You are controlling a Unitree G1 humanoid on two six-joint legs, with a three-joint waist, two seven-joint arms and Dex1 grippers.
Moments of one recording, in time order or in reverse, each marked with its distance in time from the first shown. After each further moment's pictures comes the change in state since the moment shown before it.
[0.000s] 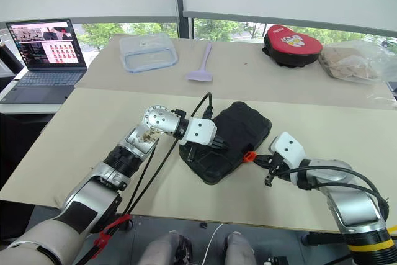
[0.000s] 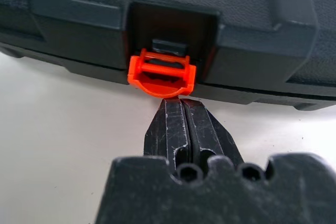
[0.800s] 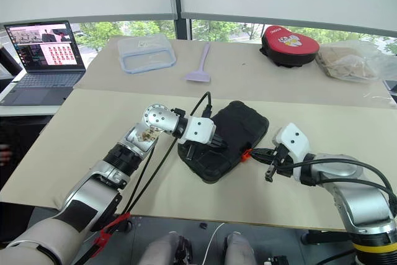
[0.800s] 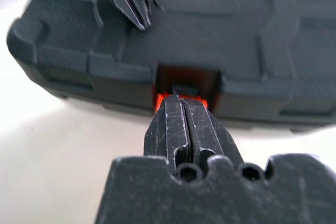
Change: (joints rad) left arm -0.012 -0.007 0.002 0.035 0.000 -0.014 0.010; right arm -0.029 -0.005 -0.062 -0.101 0.104 0.093 0.007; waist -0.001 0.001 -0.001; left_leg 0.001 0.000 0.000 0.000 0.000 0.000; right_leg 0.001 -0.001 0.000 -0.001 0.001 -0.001
